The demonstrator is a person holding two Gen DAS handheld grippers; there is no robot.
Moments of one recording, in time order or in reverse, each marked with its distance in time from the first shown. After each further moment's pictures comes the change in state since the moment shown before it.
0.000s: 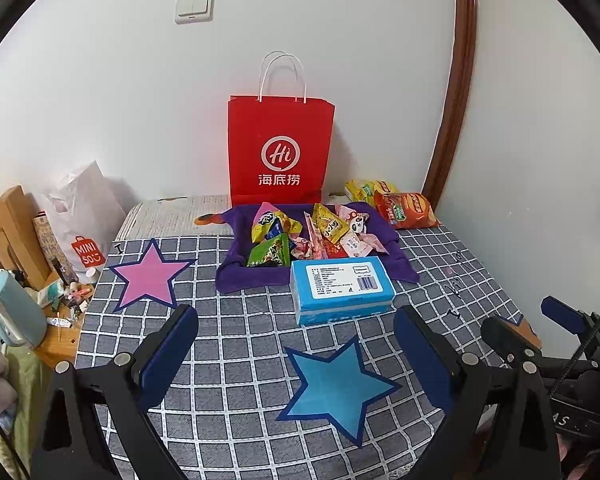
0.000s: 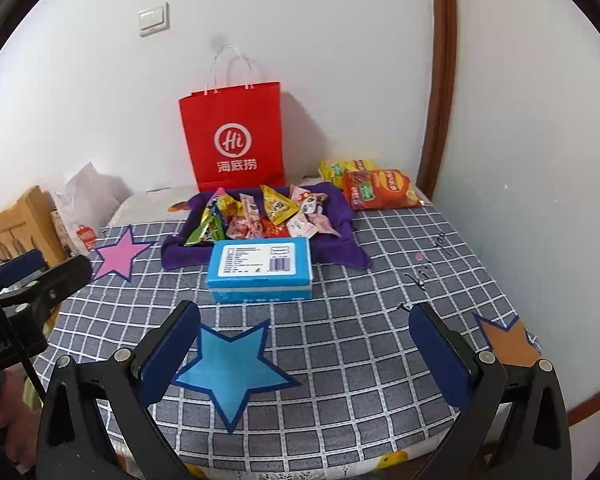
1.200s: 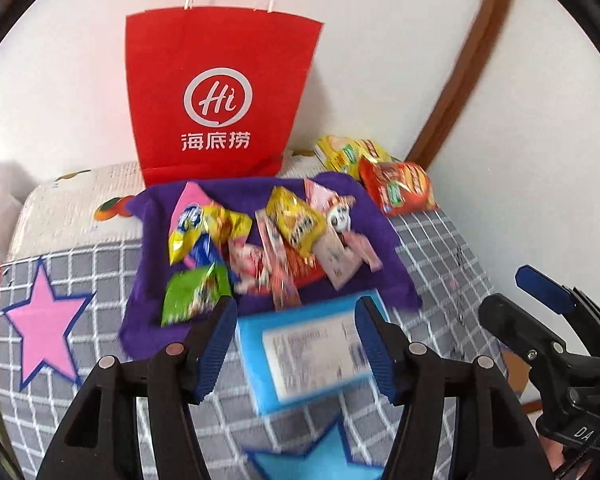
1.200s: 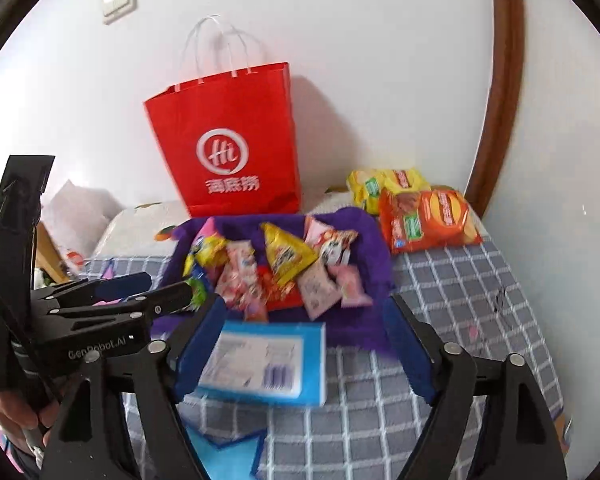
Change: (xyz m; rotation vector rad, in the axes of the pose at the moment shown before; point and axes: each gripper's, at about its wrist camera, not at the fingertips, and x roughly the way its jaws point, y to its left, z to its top) left arm 0.199 -0.001 0.085 0.005 0.271 -0.199; right arm 0.140 0.002 0.104 -0.014 0.101 0.146
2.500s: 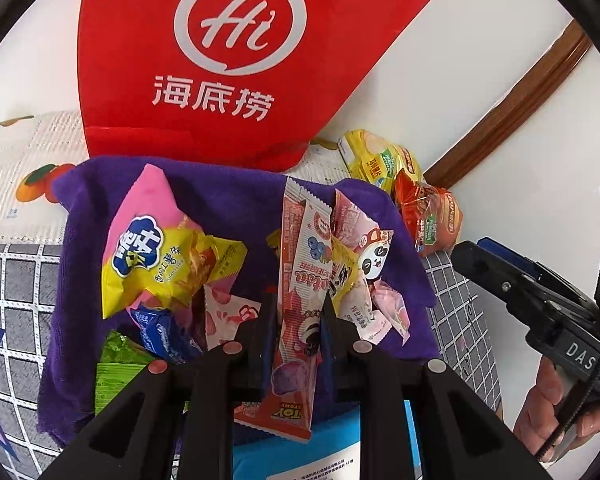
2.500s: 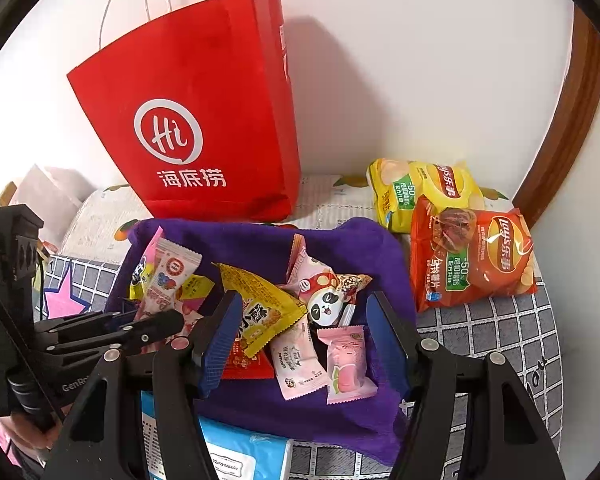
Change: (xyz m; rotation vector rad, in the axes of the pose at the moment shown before) left arm 0.136 0.046 0.054 -0.202 0.097 -0.144; right arm 0.166 -0.031 0.093 -0.085 0.159 0.039
